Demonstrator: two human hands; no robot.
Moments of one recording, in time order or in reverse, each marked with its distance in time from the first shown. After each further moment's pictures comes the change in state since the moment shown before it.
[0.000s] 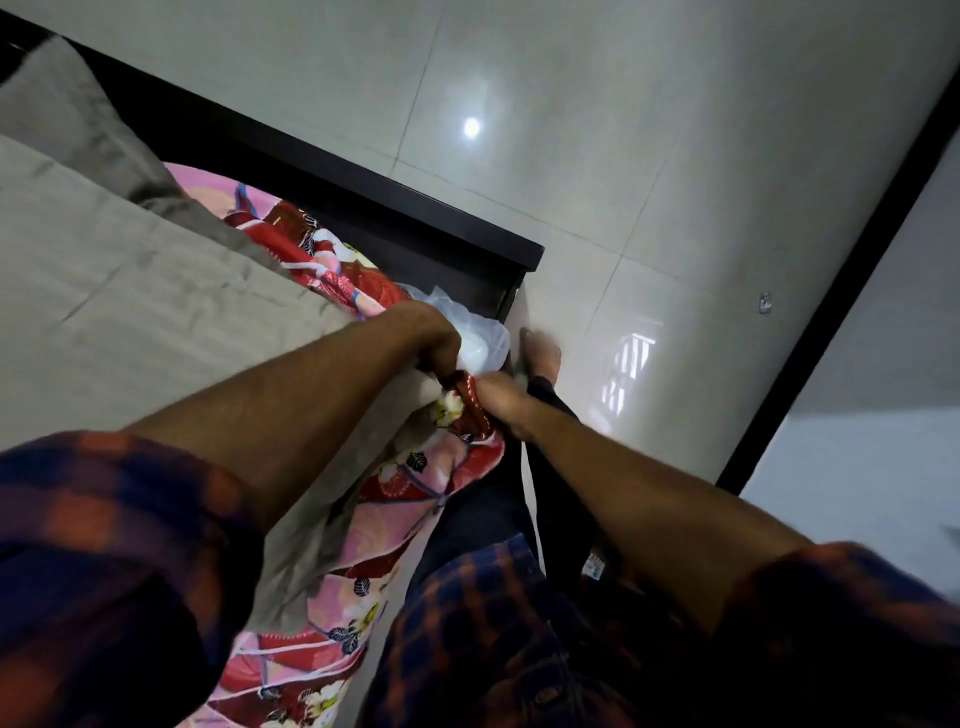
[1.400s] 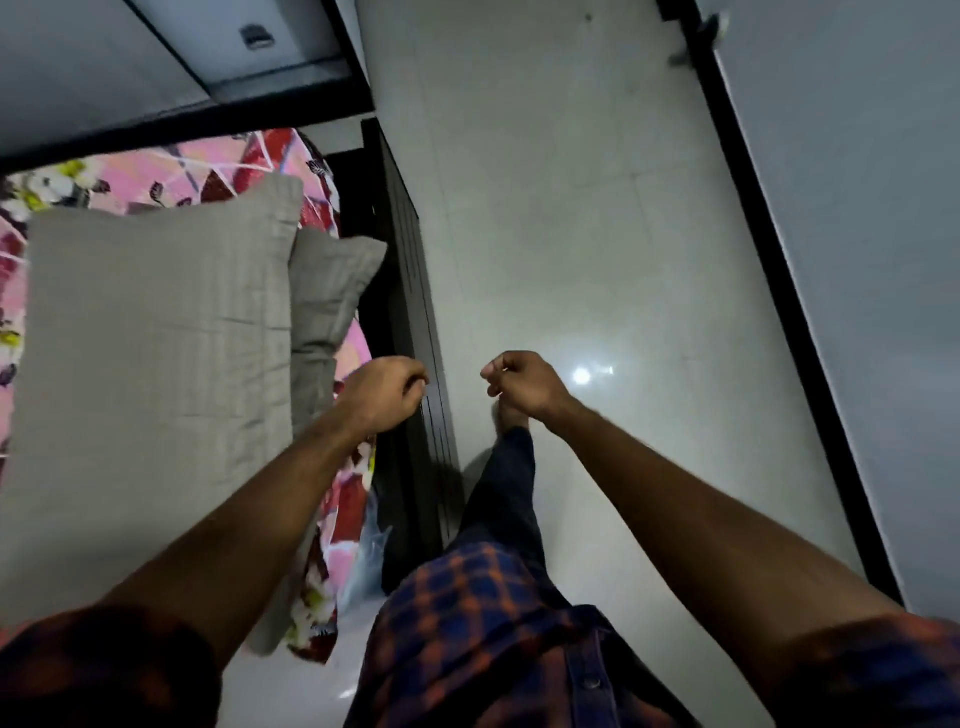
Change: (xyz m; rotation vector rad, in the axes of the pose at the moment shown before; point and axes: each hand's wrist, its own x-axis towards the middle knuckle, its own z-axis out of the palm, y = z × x) left_hand -0.133 -0.196 -0.115 -1.244 1.346 -0.513; right_hand -0.021 -0.528 -0.024 -1.098 -0.239 -0.587
